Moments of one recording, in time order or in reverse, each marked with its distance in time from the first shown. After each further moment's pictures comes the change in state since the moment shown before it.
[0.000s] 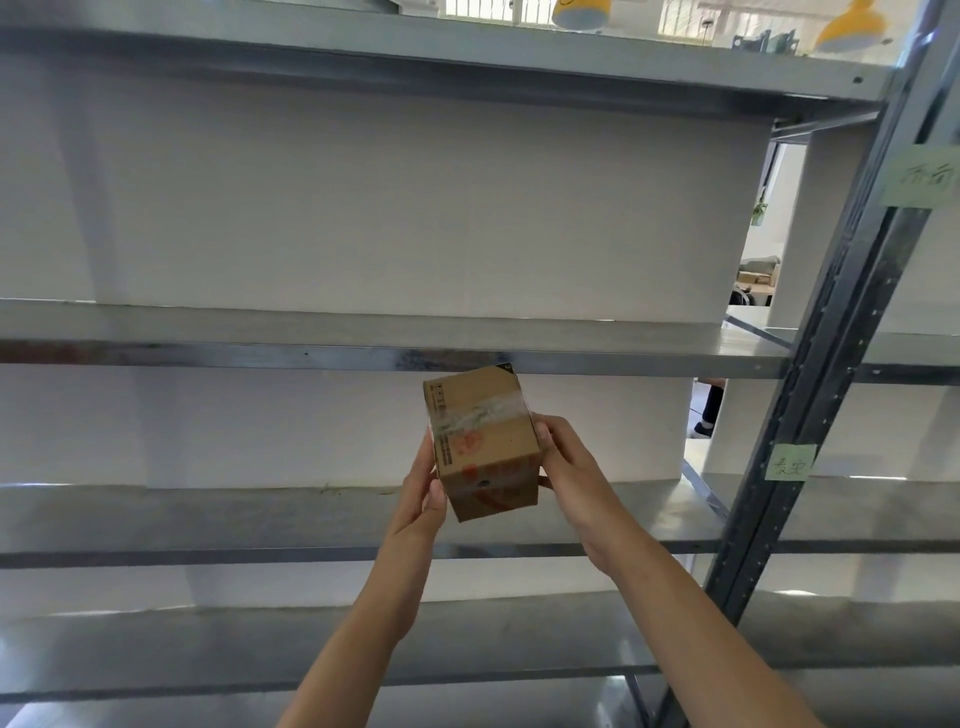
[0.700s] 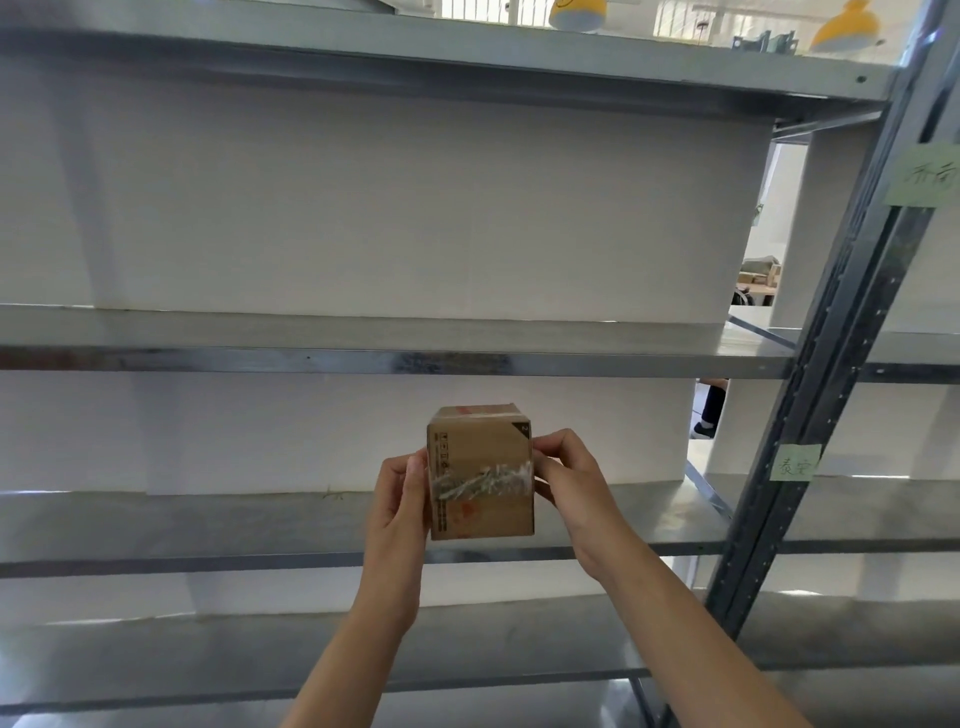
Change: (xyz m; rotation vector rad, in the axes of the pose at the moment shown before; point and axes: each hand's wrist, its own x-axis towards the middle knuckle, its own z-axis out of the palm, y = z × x) left_hand 0.004 0.009 -0.005 -0.107 0.214 0.040; right_hand 0.009 0.009 0.013 0.149 0.100 0.120
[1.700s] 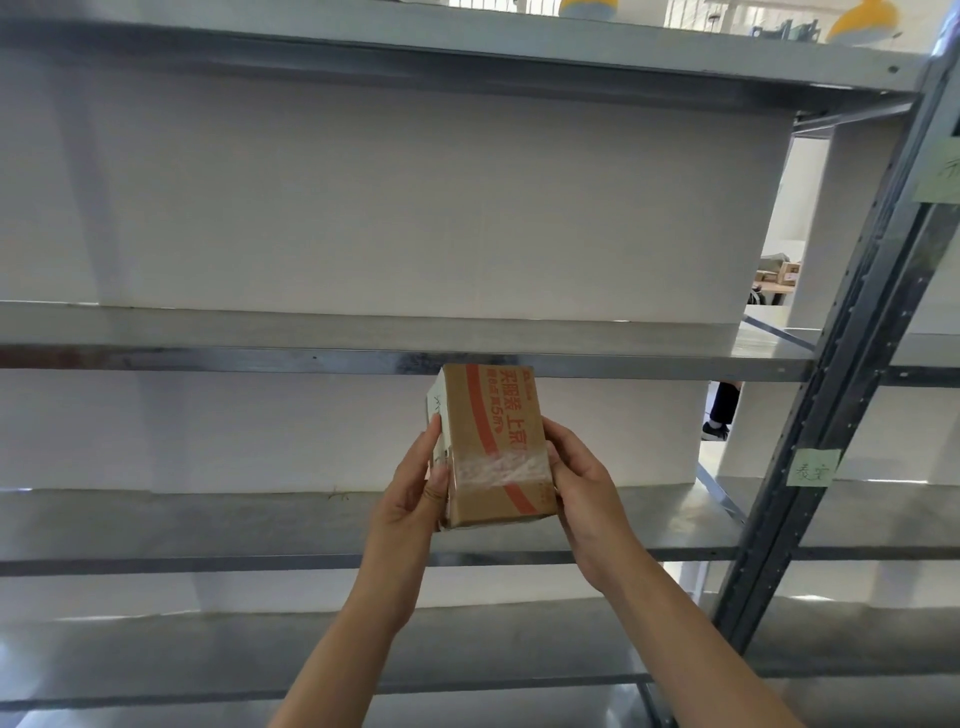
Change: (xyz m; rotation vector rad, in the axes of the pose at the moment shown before) left_hand 0.012 0.008 -0.008 0.095 -0.161 0.089; right_hand 0.005 0.008 0.008 0.096 -0.027 -0.095
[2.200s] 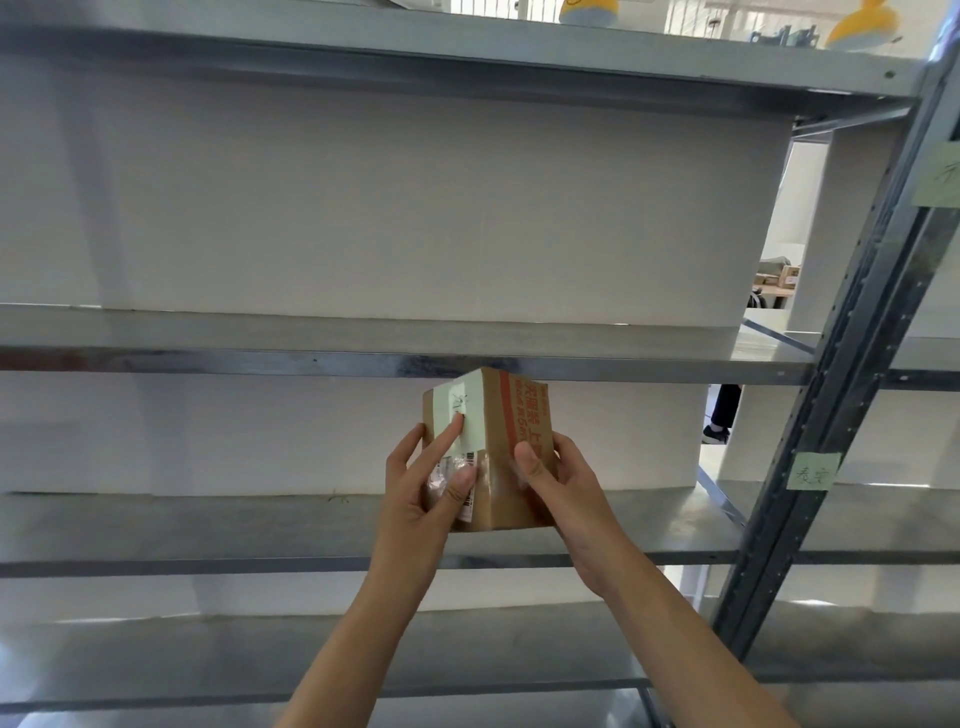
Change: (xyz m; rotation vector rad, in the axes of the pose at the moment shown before) left_hand 0.004 0.004 0.006 0.072 0.037 0.072; right_hand -0.003 -0.003 0.000 -0.036 -0.108 0.063
